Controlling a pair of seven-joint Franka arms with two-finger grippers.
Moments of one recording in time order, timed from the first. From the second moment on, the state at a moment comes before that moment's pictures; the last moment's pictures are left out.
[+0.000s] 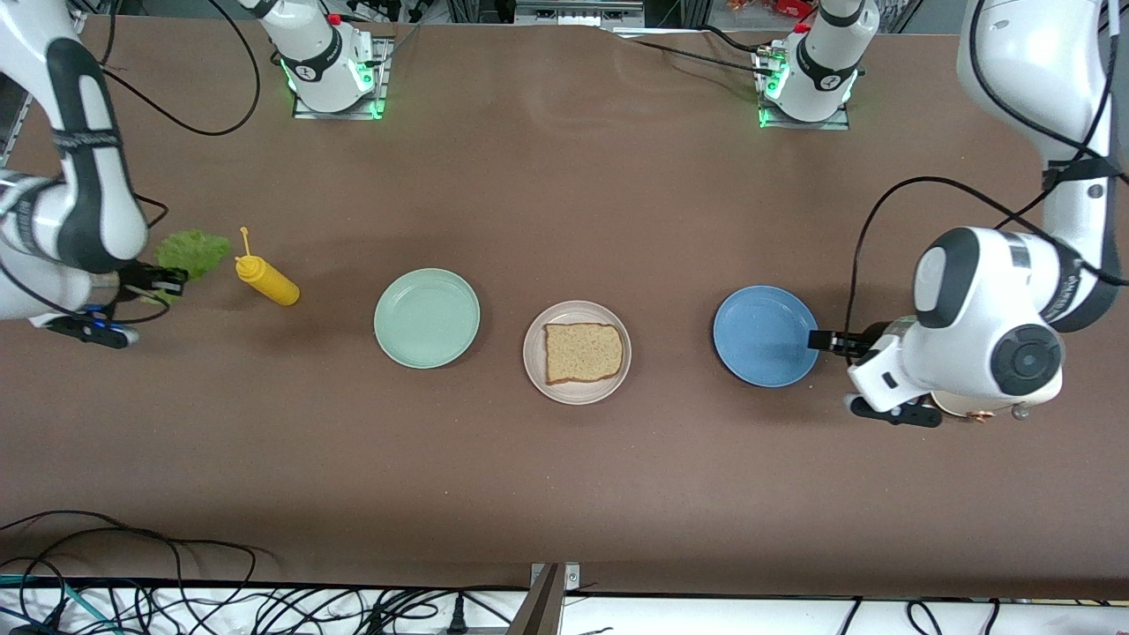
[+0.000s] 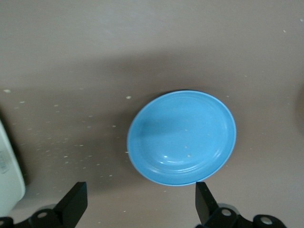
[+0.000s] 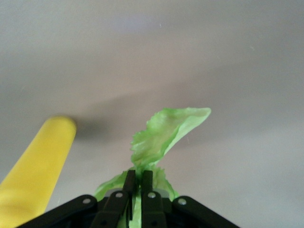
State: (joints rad) left arm -0.05 0.58 -0.04 -1.36 -0.05 1.66 0.04; right arm -0.12 0.38 -0.13 -1.73 -0.06 1.66 0.06
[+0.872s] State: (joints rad) left arm 0.01 0.36 -0.04 -1.36 0.04 1.56 0.04; right arm -0.08 0.36 0.10 -1.44 0.25 1.36 0.66
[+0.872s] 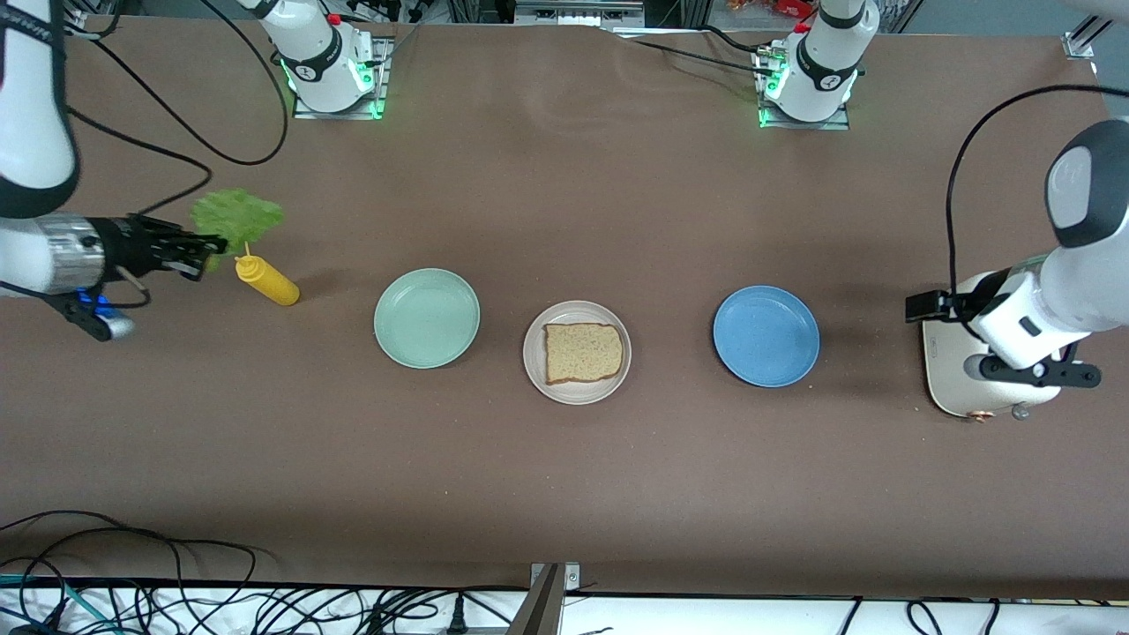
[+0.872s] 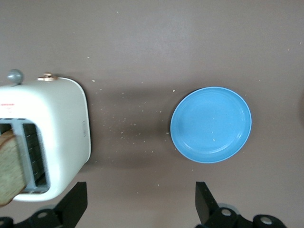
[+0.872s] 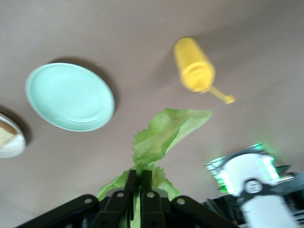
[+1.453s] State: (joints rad) left arm 0.02 0.27 -0.04 -1.36 0.04 1.55 0.04; right arm 0.13 0.52 0.23 -1.44 0.27 1.82 1.28
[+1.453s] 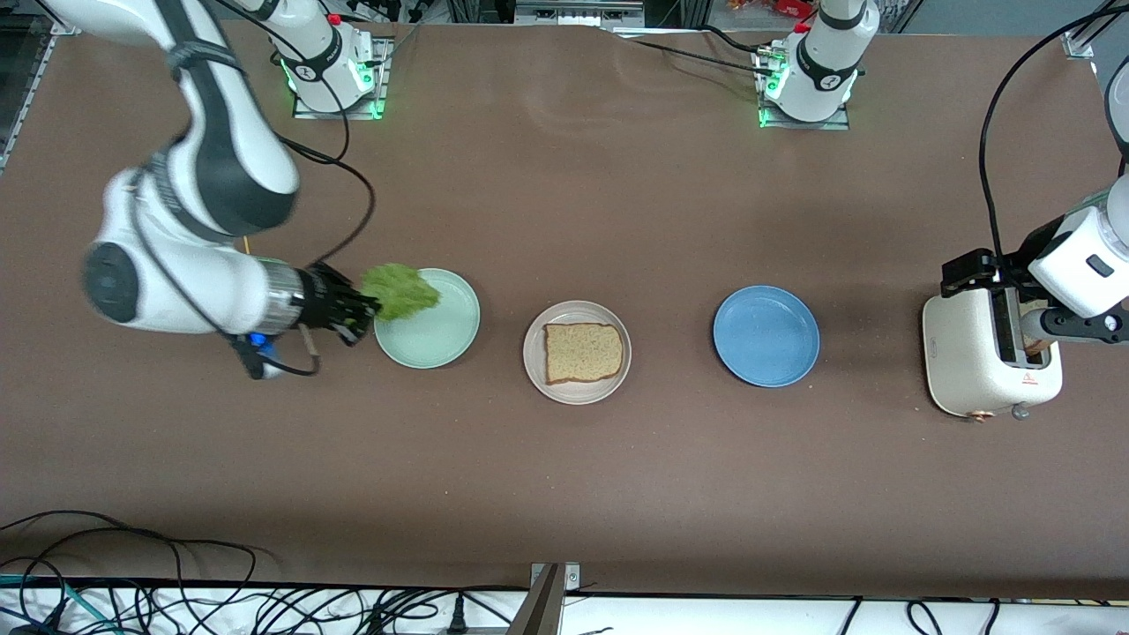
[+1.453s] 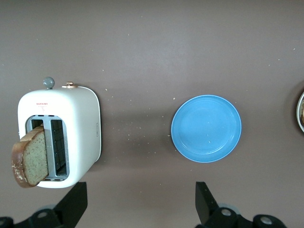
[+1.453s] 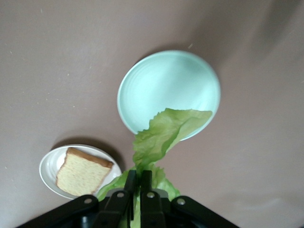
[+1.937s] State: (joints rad) left arm 0.03 0.29 -0.04 -1.39 0.04 1.55 0.04; right arm 0.31 0.68 0.23 -1.39 0.36 2.14 1.51
